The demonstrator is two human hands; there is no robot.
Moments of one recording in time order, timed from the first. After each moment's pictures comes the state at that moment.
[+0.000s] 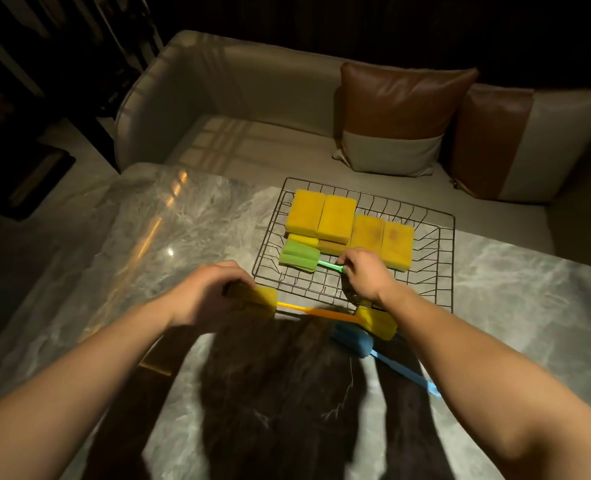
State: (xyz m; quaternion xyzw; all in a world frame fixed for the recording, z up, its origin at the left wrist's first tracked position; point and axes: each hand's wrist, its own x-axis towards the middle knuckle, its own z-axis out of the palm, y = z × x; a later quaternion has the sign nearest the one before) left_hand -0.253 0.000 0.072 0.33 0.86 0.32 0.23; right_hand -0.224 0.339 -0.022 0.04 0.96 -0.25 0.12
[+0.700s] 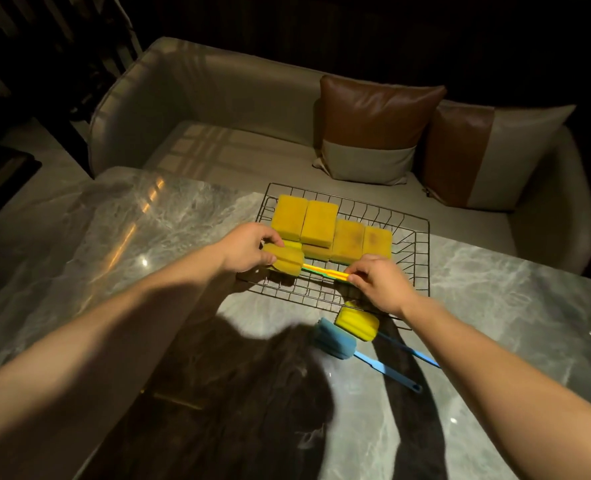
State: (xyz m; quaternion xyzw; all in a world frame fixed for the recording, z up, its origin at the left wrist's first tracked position) left_hand -0.324 0.094 0.047 0.29 0.89 0.26 0.23; right_hand -0.181 0.378 0.023 -0.02 0.97 -0.21 0.08
